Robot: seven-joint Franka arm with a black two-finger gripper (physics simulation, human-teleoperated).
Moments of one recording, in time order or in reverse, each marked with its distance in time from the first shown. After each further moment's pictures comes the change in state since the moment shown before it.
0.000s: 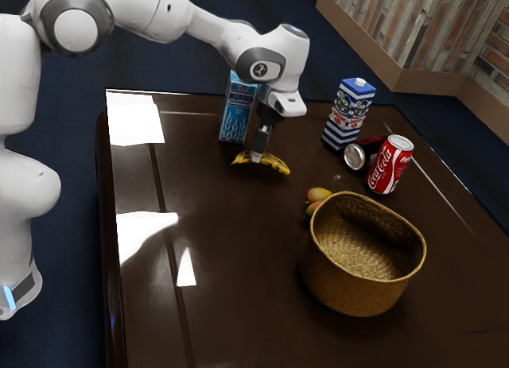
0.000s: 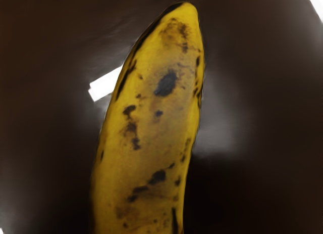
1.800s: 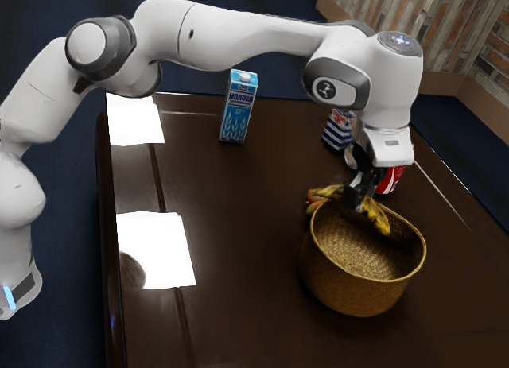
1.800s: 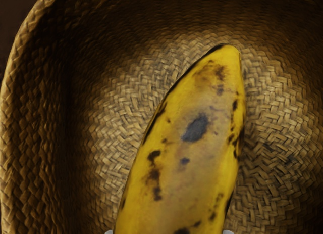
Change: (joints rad) arm -0.511 0.339 -0.452 0.507 0.551 -0.295 -0.336
